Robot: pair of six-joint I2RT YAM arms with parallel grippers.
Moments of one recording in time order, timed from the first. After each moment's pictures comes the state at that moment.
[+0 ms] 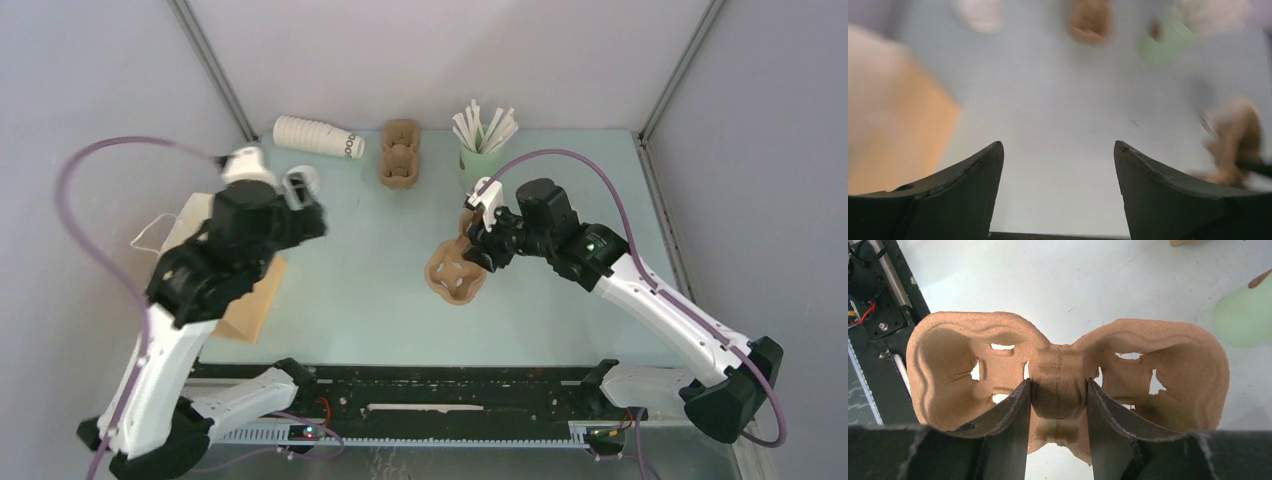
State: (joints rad) left arm -0.65 0.97 1.51 -1.07 -0.46 -0.53; right arm 0.72 1.19 1.19 -0.55 -0.29 -0.19
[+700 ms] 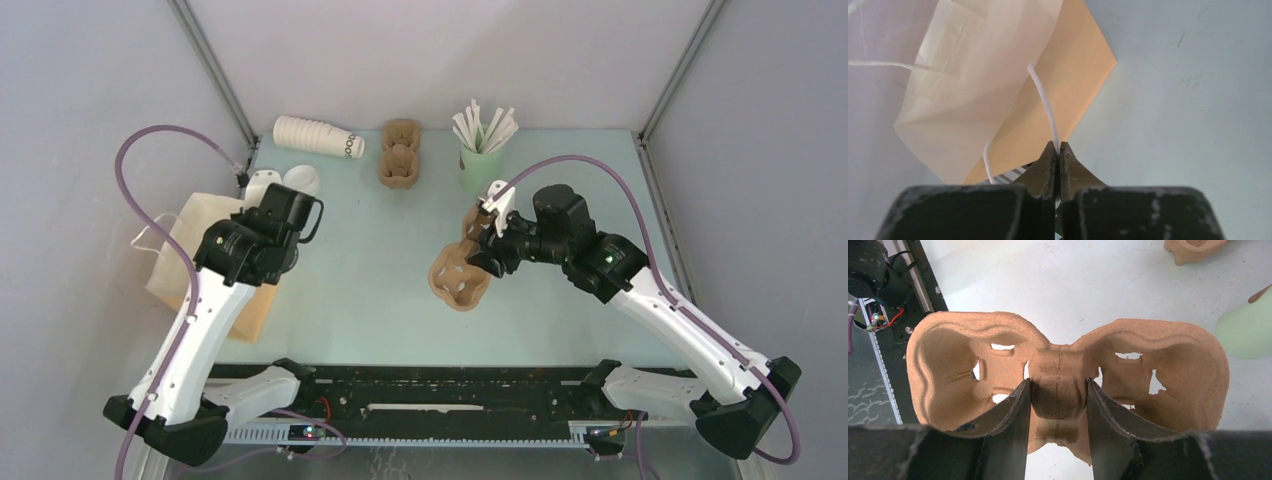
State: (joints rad) left arm -0.44 1.05 1.41 -1.40 -0.86 -0.45; right arm 0.72 1.08 1.15 -0.54 -0.35 -0.17
